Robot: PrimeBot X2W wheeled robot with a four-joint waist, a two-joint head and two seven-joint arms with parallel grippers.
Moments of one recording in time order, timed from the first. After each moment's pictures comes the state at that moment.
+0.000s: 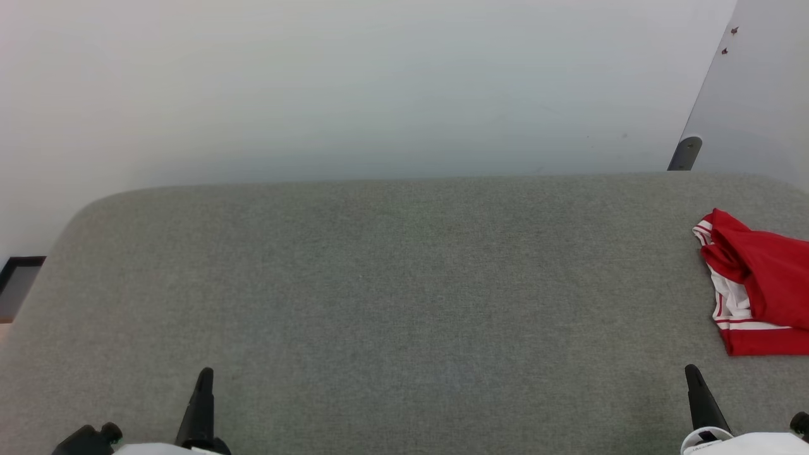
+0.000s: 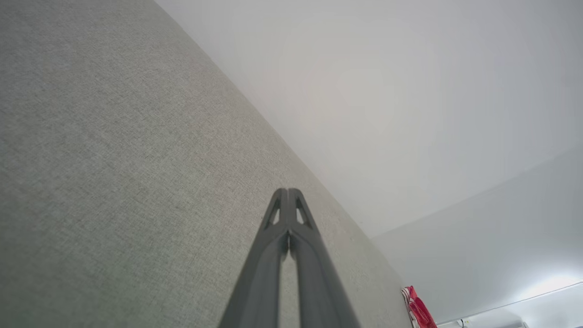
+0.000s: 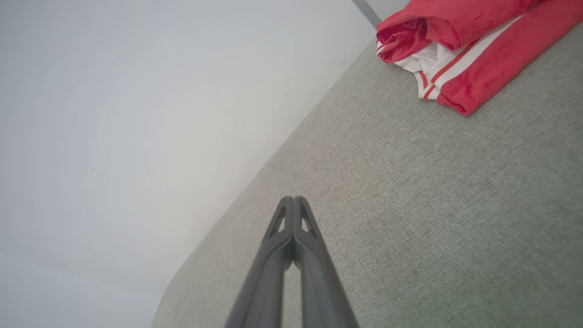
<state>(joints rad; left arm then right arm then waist) 0.04 0.12 0.08 0.22 -1.01 -0.13 -0.06 0.01 -0.07 -0.08 0.28 0.95 0.13 -0.06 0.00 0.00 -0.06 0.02</state>
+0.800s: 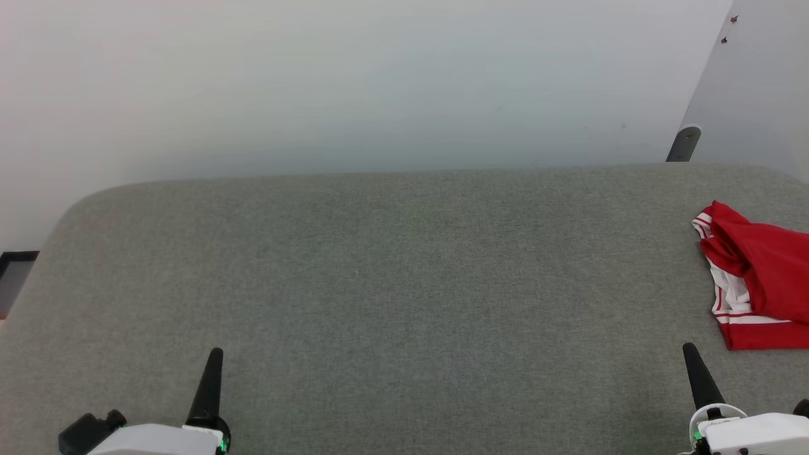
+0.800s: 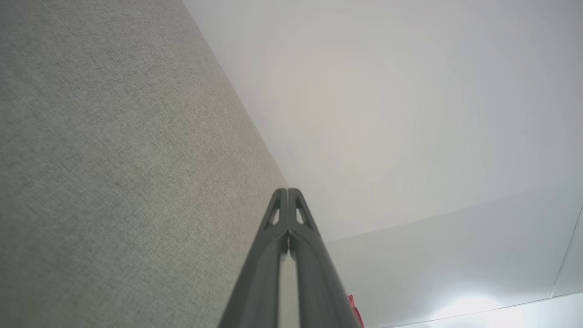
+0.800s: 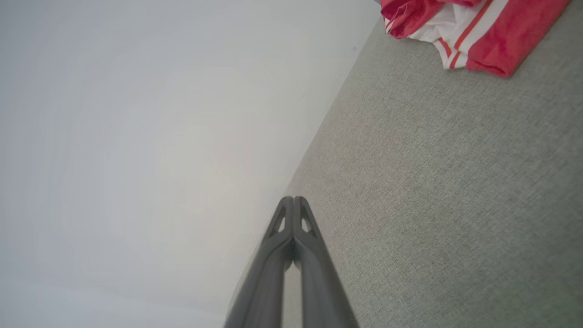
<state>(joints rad) -0.02 0.09 0.10 0.23 -1.24 -0.13 0.01 -0.04 -0.06 -0.09 0.27 1.20 0.13 0.01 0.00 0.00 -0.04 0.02</state>
